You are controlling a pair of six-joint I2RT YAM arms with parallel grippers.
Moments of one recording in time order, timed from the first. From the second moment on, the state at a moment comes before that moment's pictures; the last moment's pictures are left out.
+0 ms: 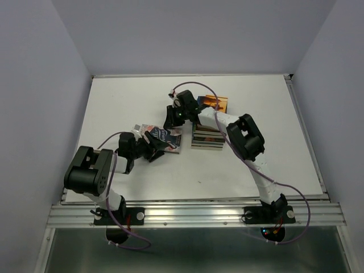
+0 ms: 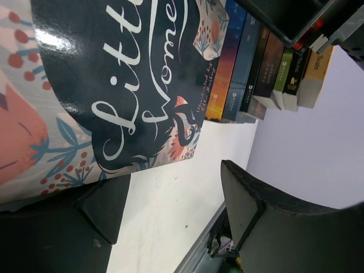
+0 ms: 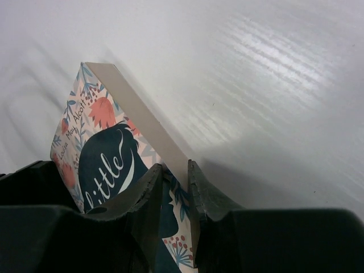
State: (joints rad) left arm -0.17 1.56 0.32 0.71 0.59 -1.07; right arm 0.66 2.38 1.85 -0.20 -0.44 0.45
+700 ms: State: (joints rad) left arm -0.09 1.43 0.65 0.27 0.08 -0.90; right arm 0.72 2.31 1.80 -0.42 -0.57 0.27
